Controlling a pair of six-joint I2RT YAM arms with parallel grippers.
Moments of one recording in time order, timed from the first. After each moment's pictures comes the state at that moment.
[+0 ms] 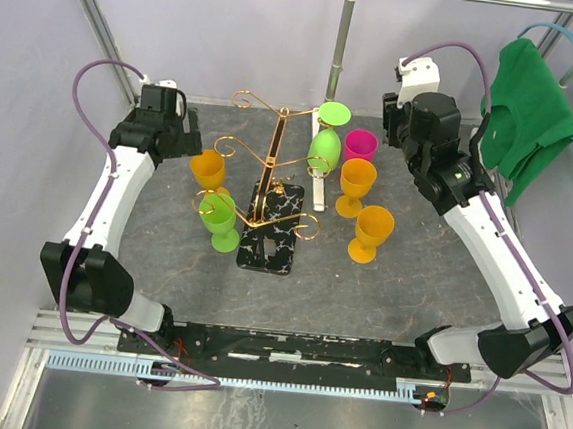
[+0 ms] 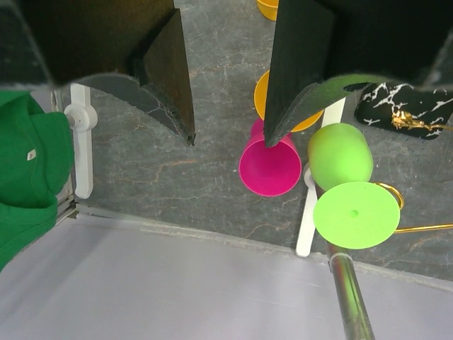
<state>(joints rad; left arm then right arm) -0.09 1.47 1.47 -0.78 -0.26 -0.19 0.48 1.37 1.58 -0.46 0.41 -0.07</state>
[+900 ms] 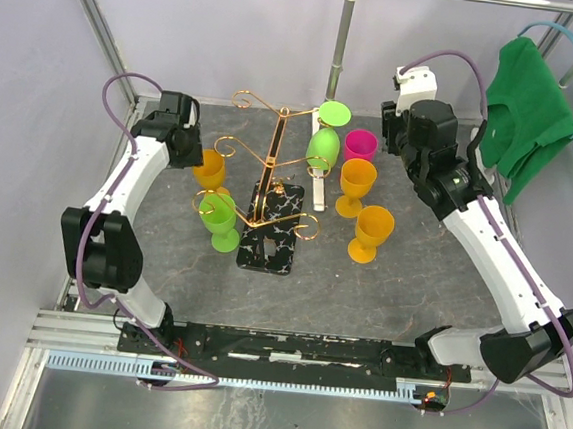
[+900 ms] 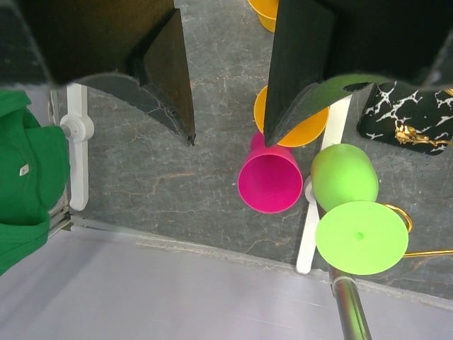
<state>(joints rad) -0.09 1.63 1.45 -0.77 -0.15 -0.22 0.48 1.34 1.52 -0.46 0.40 -0.06</state>
